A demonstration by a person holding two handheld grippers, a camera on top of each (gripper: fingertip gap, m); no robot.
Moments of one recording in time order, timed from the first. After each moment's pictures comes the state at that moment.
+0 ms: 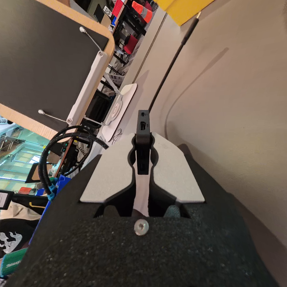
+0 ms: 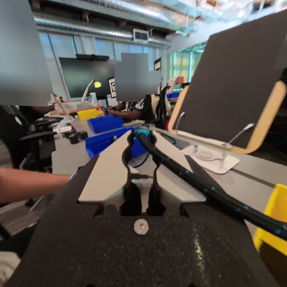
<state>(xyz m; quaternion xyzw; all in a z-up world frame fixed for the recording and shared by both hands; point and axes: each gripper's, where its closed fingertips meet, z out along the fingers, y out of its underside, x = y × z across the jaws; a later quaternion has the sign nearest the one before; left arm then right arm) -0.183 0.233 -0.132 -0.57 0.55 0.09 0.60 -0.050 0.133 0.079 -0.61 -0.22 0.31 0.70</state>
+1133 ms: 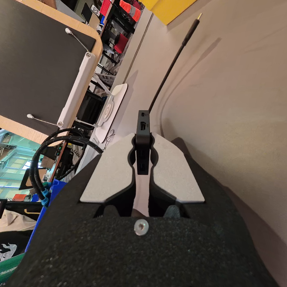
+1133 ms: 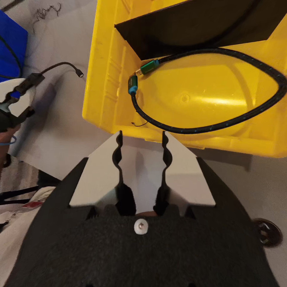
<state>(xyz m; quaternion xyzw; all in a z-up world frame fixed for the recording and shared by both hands) -0.179 0.223 -0.141 -0.57 0.58 0.09 0.58 0.146 0.090 -0.127 -0.93 0.05 0.21 0.30</state>
